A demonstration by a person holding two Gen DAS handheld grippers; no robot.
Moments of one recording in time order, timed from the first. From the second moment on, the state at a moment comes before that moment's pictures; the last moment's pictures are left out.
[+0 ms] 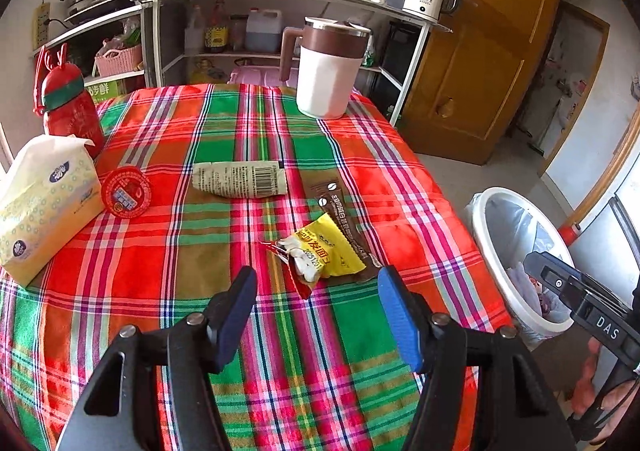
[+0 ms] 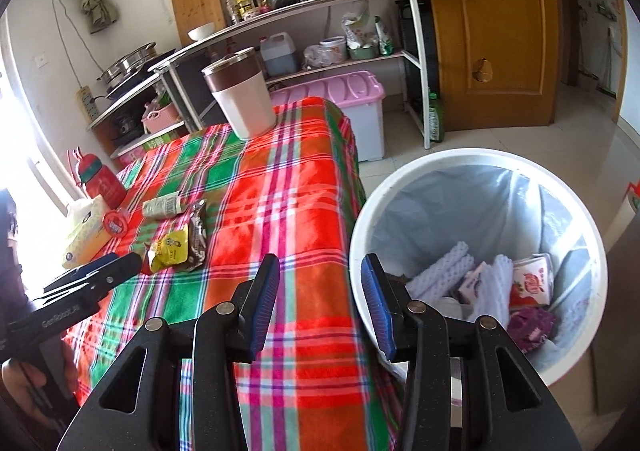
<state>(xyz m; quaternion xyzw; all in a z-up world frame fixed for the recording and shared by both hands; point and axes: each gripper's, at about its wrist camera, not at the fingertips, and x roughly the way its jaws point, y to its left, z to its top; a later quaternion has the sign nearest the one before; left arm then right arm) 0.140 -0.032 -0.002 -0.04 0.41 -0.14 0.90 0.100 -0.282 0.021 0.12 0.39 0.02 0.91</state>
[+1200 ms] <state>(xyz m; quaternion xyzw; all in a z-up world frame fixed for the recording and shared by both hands) 0.162 0.023 -0.030 -0.09 0.44 -0.13 0.88 0.176 -0.188 0.001 0.05 0.43 0.09 0.90</state>
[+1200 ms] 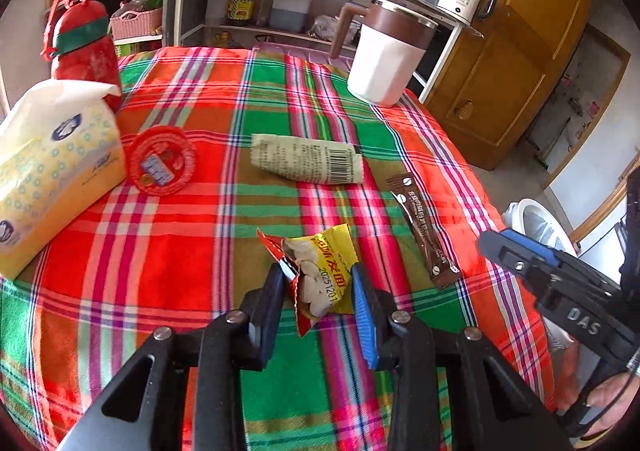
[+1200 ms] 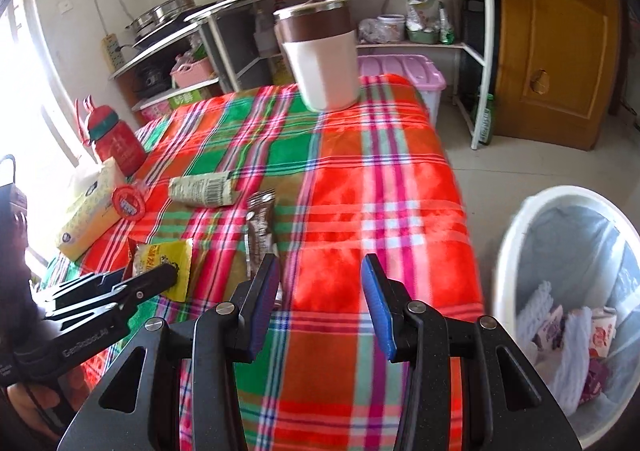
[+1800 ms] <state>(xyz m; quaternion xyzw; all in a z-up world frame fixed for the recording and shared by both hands) 0.156 0.040 -0.032 -0.10 0.44 -0.13 0.88 0.203 -0.137 -0.024 -0.01 0.46 0.14 0.88</state>
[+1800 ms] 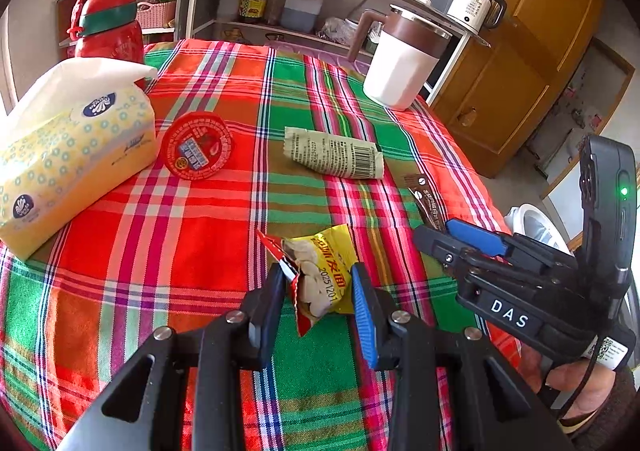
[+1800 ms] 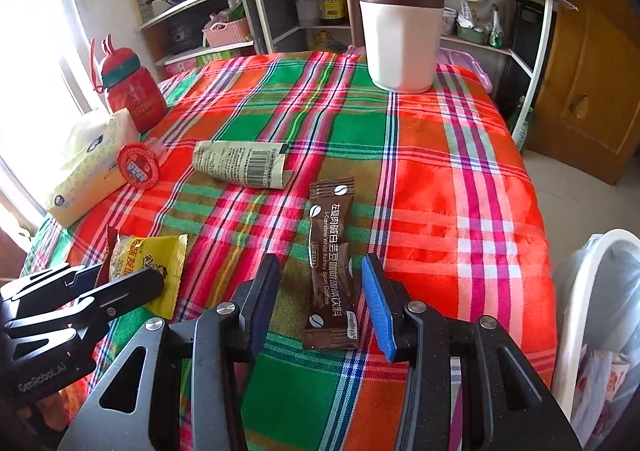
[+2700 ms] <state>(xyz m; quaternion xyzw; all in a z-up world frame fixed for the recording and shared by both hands) 0.133 0.004 -0.003 -0.07 0.42 -0.15 0.89 0.161 -0.168 0.001 0.04 0.43 0.12 0.90</state>
